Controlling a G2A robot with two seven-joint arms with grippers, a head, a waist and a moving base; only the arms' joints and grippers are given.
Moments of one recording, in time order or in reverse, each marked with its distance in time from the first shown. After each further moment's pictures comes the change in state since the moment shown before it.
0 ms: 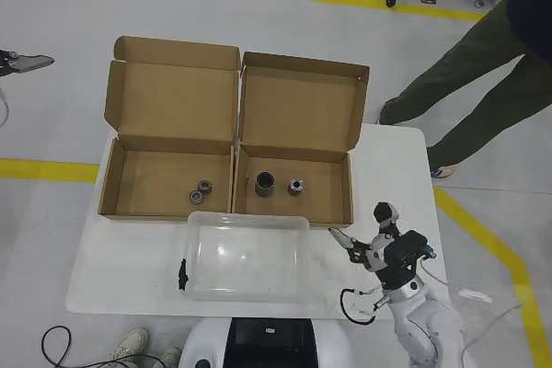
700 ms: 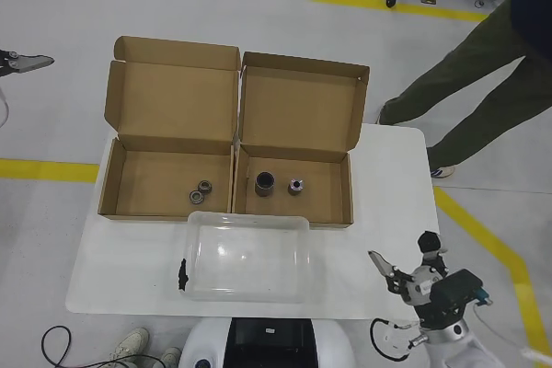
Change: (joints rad) left arm 0.000 0.000 0.000 0.000 0.000 0.000 0.000; right arm -0.275 0.026 0.149 -0.178 0.037 0.060 -0.088
